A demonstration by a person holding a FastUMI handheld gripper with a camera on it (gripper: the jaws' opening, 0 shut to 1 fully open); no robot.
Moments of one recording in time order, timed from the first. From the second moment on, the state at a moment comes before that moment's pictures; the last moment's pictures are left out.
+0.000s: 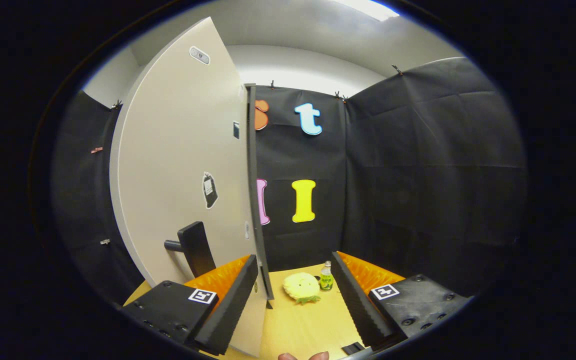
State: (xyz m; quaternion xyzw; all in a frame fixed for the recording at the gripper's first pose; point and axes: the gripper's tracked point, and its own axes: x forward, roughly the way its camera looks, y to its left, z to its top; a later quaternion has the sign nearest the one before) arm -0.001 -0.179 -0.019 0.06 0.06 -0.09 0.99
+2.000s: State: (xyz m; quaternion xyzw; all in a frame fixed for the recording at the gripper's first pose) arm 0.038 -0.035 -0.010 0.07 0.05 0.02 1.00
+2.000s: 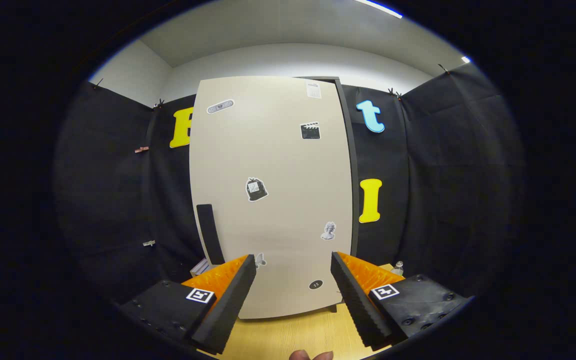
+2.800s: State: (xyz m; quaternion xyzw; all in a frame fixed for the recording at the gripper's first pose) arm 0.036 -0.032 -0.006 0.08 0.05 0.03 1.00
